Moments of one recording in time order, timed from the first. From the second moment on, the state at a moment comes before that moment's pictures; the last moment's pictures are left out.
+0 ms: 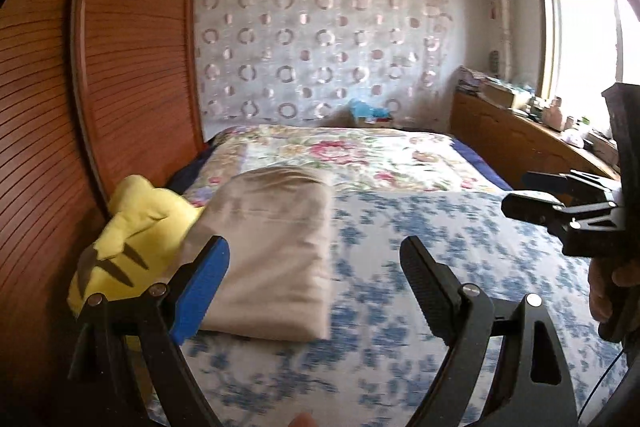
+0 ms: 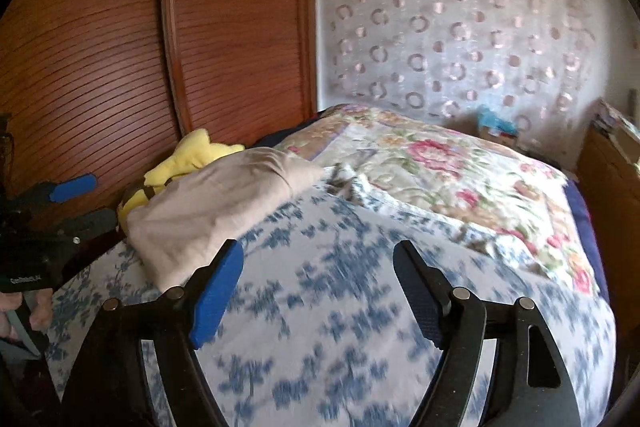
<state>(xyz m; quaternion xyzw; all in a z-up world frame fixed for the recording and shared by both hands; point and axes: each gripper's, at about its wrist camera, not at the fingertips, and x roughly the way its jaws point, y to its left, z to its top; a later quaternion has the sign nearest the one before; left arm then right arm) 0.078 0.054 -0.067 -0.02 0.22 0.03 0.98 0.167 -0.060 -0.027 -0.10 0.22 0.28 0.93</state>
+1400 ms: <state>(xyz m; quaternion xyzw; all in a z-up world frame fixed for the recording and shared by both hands) 0.042 -0.028 -0.023 0.00 0.19 -0.03 0.98 0.022 -0.138 -0.020 -0.01 0.14 0.14 0.98</state>
